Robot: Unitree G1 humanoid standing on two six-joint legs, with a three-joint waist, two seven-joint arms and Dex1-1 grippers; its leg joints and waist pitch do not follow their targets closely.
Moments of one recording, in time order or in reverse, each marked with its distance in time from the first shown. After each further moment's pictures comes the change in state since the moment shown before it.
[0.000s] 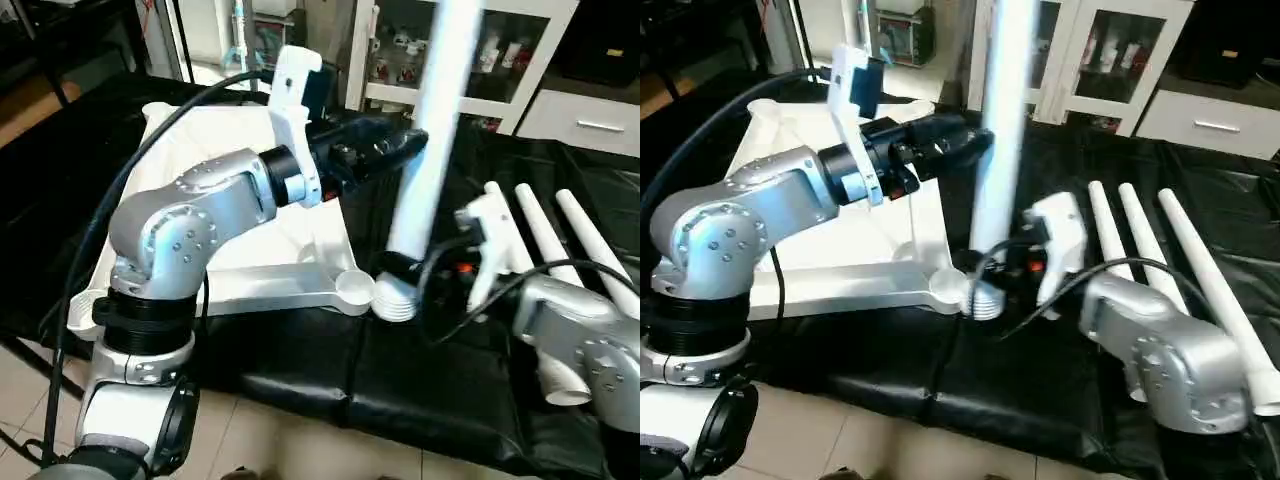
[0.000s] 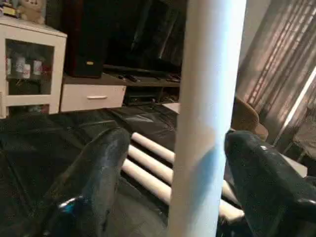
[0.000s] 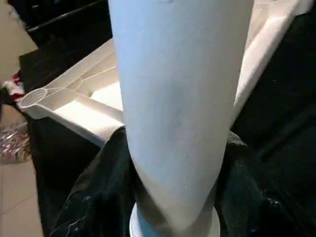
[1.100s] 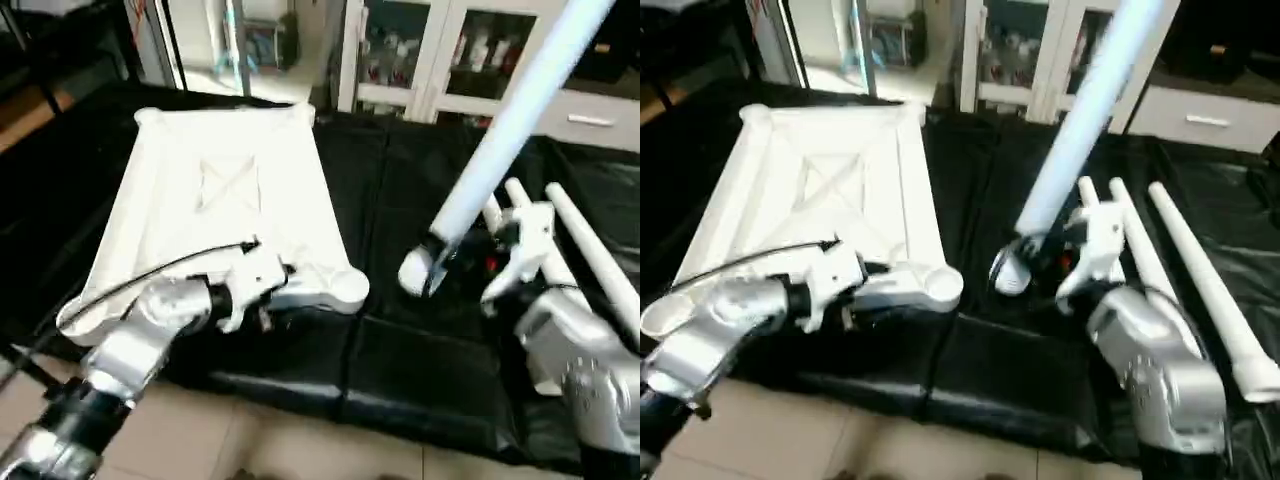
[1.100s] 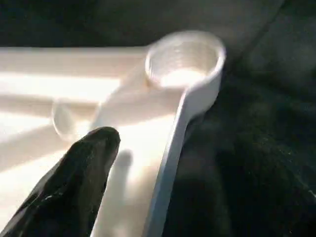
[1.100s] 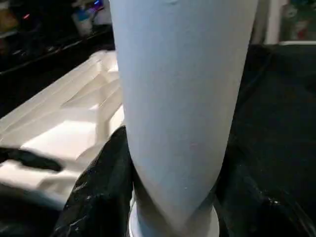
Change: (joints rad) left arm 0.395 0.360 -0.421 0.369 0.630 -0.816 -0.380; right arm 0.119 0.127 -0.024 0.107 -0.124 -0.325 -0.075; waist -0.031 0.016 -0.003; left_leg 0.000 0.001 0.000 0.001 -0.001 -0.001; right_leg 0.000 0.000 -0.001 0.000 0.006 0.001
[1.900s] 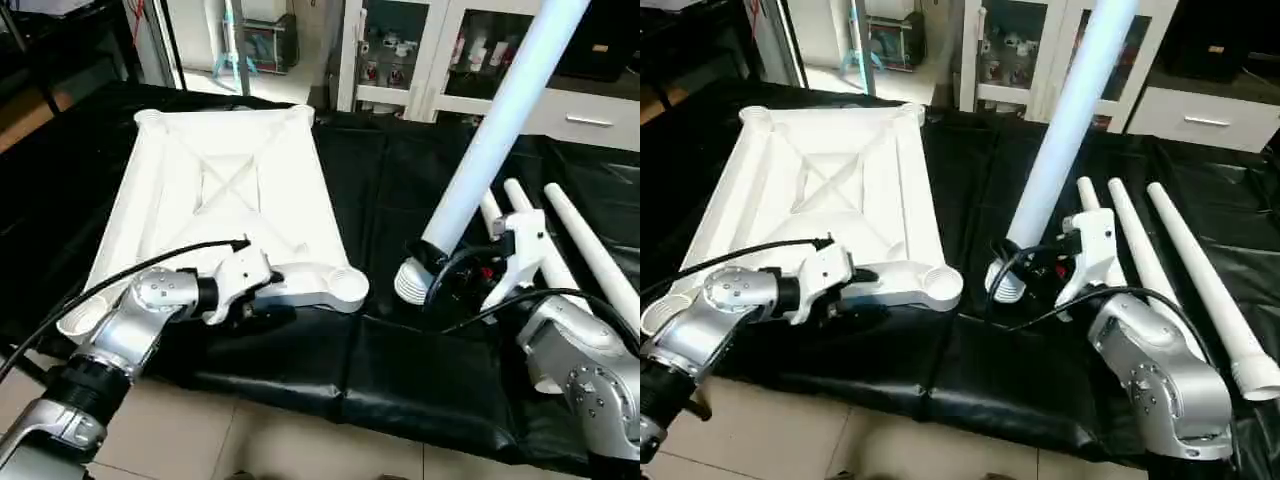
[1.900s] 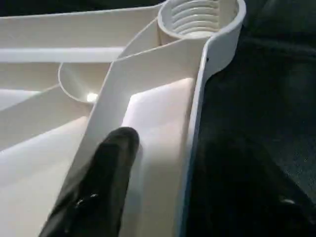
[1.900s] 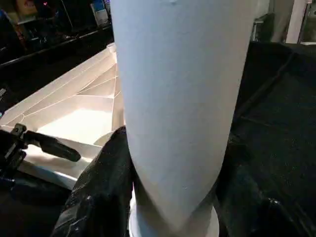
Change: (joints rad) left arm -0.074 0.000 0.035 0.219 0.030 -0.139 -0.123; right arm 0.010 -0.028 0.007 -0.019 0.003 0.000 0.035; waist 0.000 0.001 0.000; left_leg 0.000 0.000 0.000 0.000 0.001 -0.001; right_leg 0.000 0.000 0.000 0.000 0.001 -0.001
